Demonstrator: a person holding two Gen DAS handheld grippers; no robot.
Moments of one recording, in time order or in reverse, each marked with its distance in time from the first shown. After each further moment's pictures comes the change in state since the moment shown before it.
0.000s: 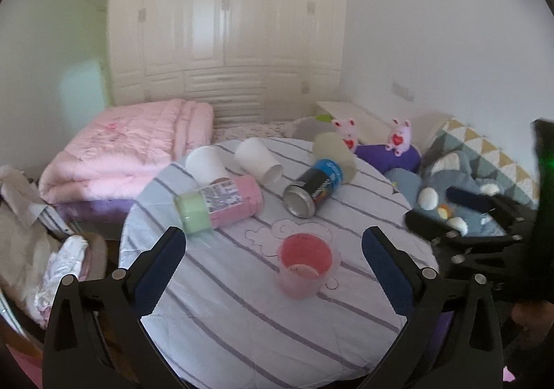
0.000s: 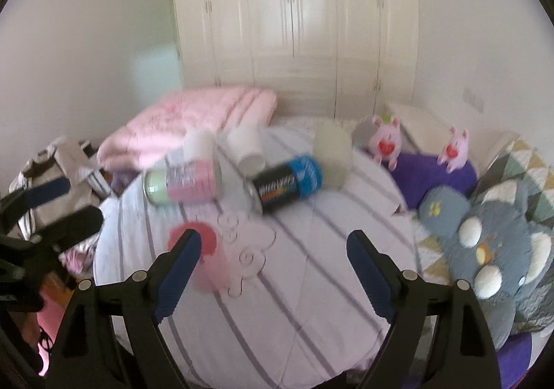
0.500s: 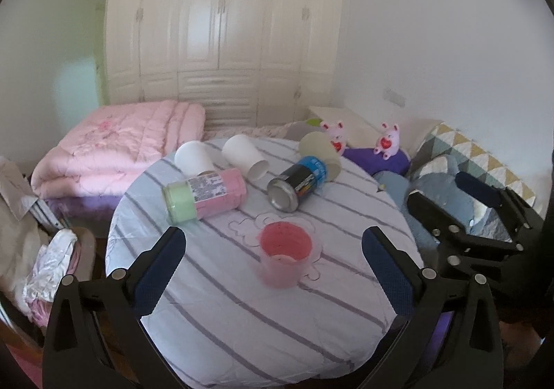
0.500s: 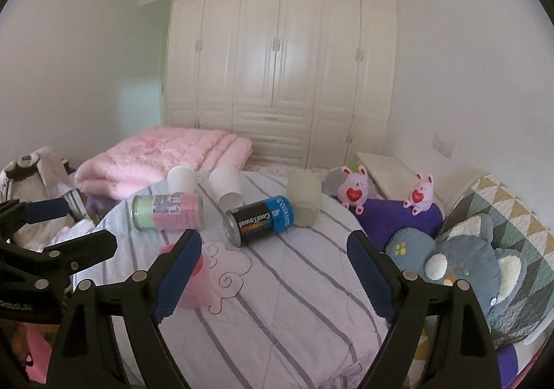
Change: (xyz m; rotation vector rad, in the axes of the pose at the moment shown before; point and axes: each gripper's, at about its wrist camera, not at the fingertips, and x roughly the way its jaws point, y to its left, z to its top) left arm -0.013 -0.014 -0.020 -0.010 -0.037 -0.055; right arm -0.031 0.016 -0.021 -0.056 -0.203 -0.144
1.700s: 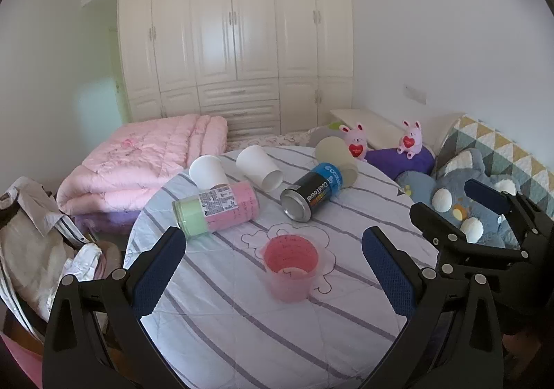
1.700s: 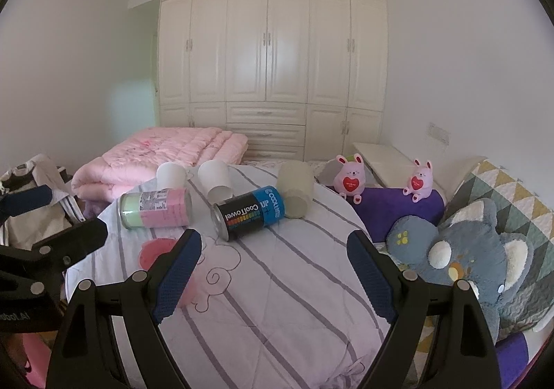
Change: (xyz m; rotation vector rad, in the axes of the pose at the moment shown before) left arm 0.011 -0.030 0.005 0.053 -0.021 0.147; right arm 0.013 -0.022 -0.011 0.052 0.024 0.012
